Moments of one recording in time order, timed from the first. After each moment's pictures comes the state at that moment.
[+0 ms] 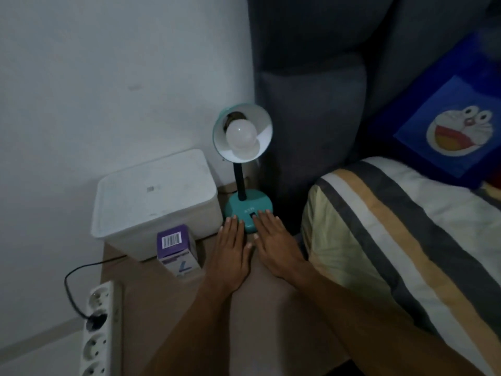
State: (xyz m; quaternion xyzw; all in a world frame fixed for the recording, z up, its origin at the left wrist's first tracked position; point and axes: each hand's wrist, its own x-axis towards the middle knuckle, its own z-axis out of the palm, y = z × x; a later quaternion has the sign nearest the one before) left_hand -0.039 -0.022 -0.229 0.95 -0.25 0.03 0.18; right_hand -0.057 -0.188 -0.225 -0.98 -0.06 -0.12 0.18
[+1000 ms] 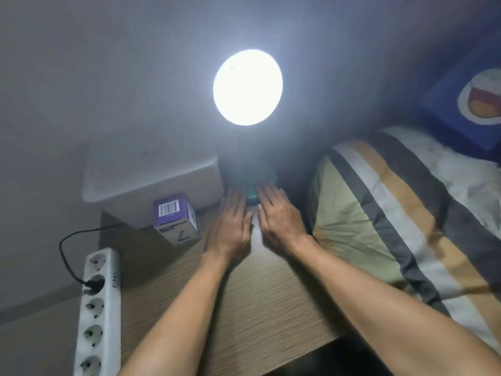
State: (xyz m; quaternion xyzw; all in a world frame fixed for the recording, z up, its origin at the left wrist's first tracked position) left_hand -0.033 -0.025 -0.242 0.94 -0.24 0.05 0.22; right_hand -0.052 -0.186 -0.234 -0.97 -0.05 -0.14 0.19
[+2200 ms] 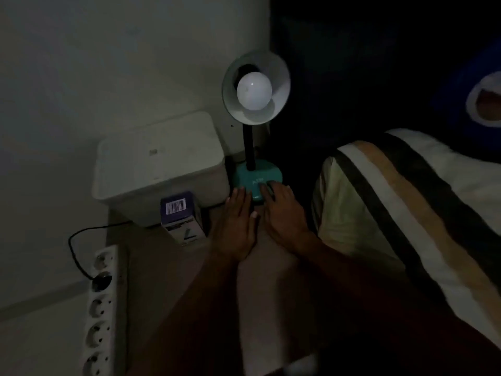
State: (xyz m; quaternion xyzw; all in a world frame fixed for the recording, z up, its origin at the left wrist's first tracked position) left_hand -0.036 -0.024 -0.244 0.94 -0.26 0.09 0.22; right_hand -0.043 -0.183 -0.230 -0.97 -0.04 -0.17 0.18
